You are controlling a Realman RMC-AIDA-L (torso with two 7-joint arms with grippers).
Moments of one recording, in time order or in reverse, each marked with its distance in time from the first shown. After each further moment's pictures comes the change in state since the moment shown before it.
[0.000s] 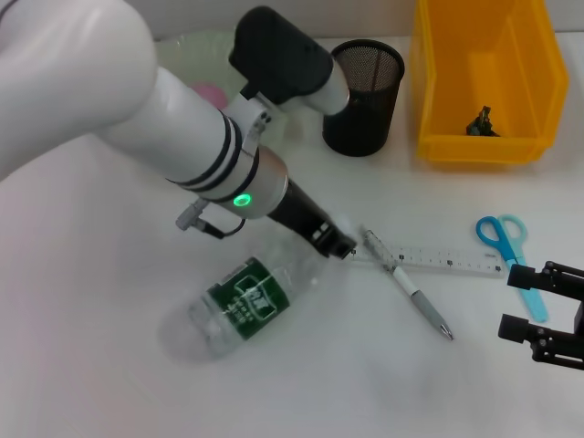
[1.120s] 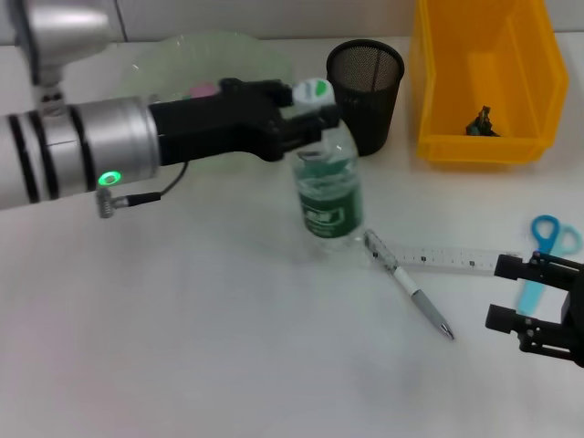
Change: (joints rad) left arm 0.407 0.012 -0.392 -0.023 -0.908 0.007 1.036; right arm 0.023 0.013 0.002 0.005 0.005 0.001 0.001
